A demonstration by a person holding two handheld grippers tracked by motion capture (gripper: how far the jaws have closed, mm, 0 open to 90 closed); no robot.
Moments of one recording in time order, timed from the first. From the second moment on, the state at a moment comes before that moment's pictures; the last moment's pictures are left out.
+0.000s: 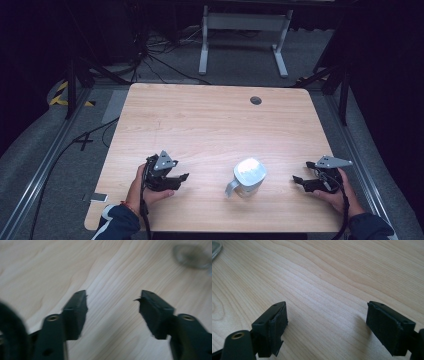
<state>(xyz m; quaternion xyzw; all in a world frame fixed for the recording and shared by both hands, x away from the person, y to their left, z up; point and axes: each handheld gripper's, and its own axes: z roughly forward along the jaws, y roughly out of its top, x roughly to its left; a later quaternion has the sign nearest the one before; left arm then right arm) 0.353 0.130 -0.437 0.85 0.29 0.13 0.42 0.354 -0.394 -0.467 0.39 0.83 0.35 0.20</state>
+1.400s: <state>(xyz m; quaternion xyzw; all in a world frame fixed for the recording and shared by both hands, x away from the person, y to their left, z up) 0.333 0.009 -0.383 0.86 0.10 0.09 0.49 0.355 -0.395 -0.467 0.39 0.83 0.35 0.20</state>
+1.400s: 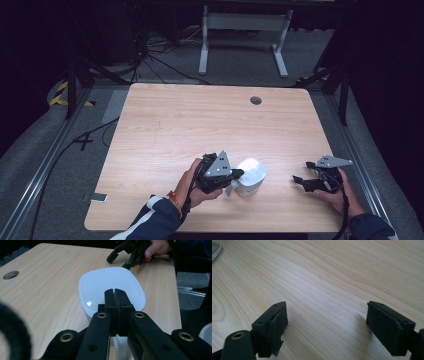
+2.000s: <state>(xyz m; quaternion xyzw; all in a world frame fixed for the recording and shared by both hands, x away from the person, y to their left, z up) 0.331 0.002 -0.383 0.86 0.10 0.10 0.49 0.355 -0.395 -0.467 0.39 0.83 0.35 0.20</state>
